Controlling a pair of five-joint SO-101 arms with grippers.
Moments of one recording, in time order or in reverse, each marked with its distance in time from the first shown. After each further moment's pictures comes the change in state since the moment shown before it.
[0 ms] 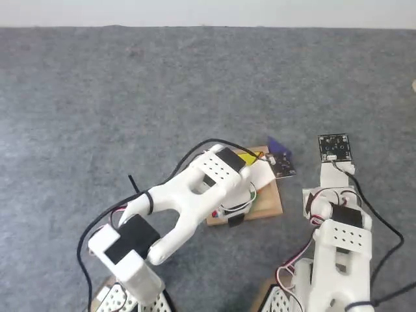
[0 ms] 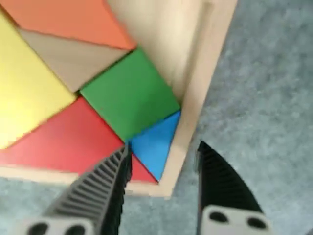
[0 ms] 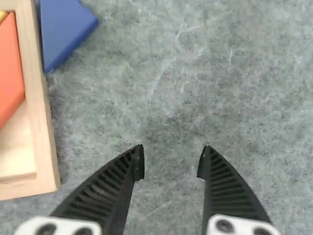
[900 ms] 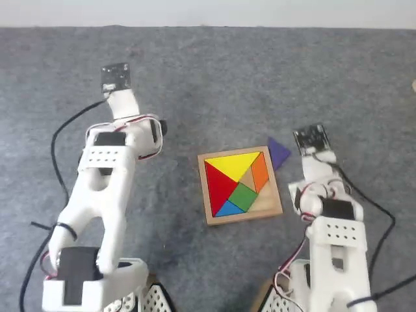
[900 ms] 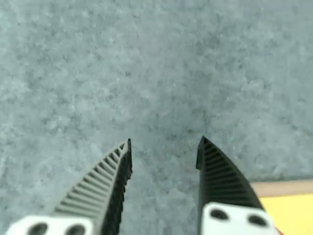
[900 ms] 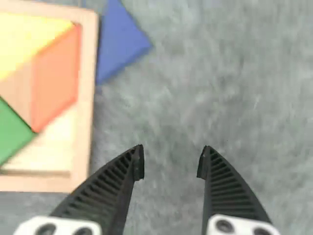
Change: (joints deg) left arm -42.3 -20.6 14.8 -32.8 37.1; right arm -9.8 0.0 -8.9 5.2 4.2
